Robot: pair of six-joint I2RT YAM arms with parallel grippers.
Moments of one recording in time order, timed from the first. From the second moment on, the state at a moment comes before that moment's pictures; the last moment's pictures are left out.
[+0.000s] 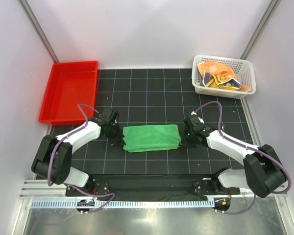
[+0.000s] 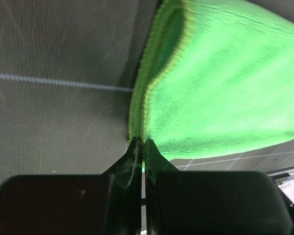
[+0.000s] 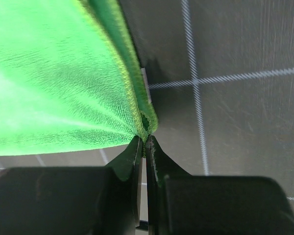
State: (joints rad) left arm -0.41 1.43 0.78 -0.54 0.19 -0.83; right arm 0.52 1.27 0.63 -0.45 0.02 0.84
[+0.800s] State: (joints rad) left arm -0.46 1.34 0.86 -0.53 0.23 -0.83; right arm 0.50 1.27 0.79 -0.50 0.06 0.76
